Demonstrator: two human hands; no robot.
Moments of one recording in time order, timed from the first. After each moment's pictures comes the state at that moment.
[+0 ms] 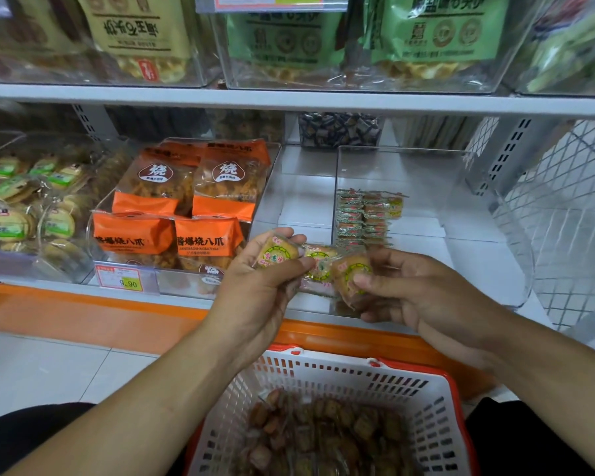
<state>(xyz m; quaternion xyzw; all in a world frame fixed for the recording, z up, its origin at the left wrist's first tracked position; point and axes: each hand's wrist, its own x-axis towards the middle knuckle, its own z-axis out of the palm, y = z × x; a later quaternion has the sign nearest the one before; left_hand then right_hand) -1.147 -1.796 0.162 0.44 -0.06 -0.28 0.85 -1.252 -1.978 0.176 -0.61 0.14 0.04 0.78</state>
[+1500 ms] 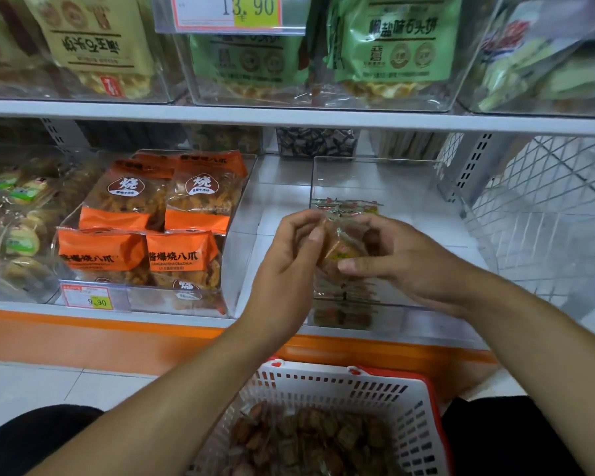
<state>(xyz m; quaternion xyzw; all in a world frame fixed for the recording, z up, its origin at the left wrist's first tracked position) -1.158 -1.844 0.169 0.66 -0.26 -0.14 0.69 -1.228 -2.011 0.200 -0.73 0.07 0.00 0.68</state>
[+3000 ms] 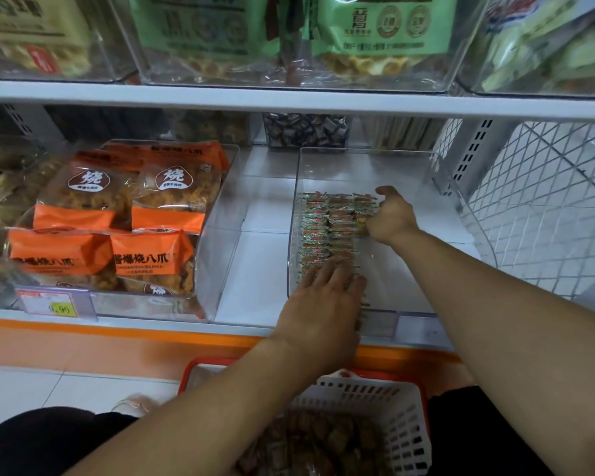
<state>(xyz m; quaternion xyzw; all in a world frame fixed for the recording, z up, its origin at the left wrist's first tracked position) -1.168 -1.897 0.123 0.85 -0.53 -0.04 0.05 -1.113 -2.122 0.109 -0.86 0.36 -0.13 0.34</state>
